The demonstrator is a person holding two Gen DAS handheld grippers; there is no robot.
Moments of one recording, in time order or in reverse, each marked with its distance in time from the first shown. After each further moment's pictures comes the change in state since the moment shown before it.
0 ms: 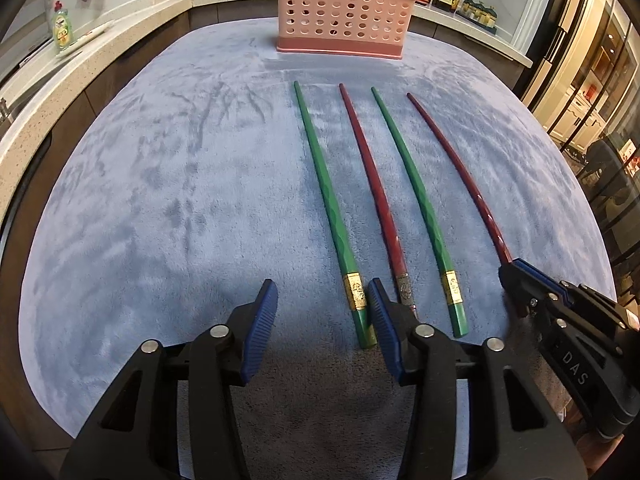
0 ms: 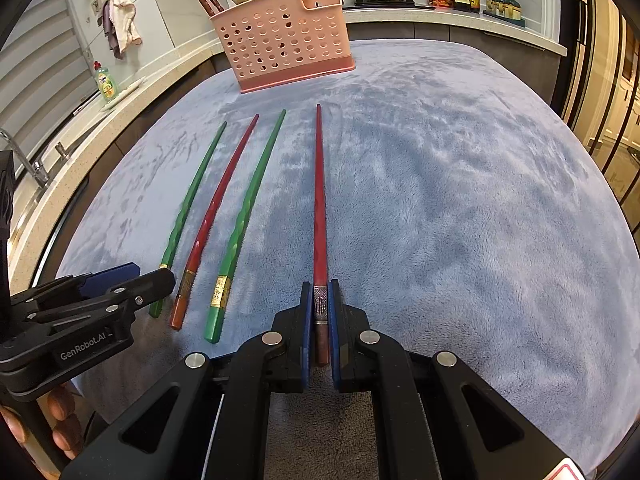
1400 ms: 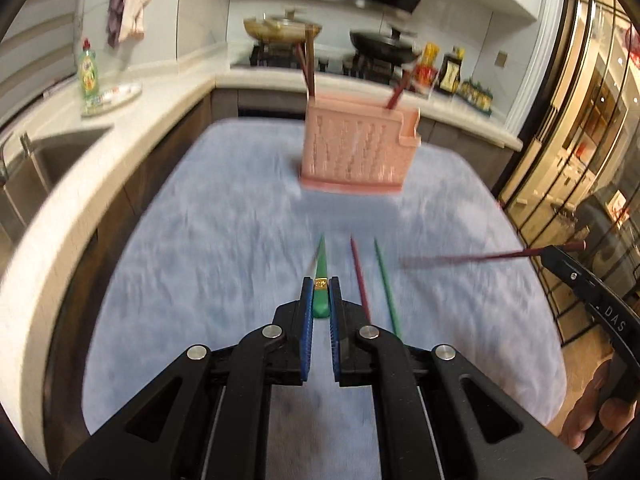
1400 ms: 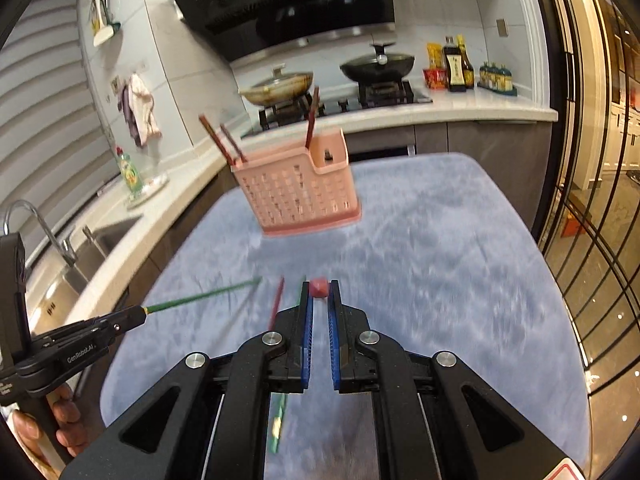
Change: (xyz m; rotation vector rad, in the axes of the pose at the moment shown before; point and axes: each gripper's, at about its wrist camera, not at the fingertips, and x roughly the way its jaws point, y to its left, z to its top) left arm -0.104 0.030 0.089 -0.066 -0.252 -0.030; right arm -0.101 -0.005 0.116 0.039 -0.315 0.070
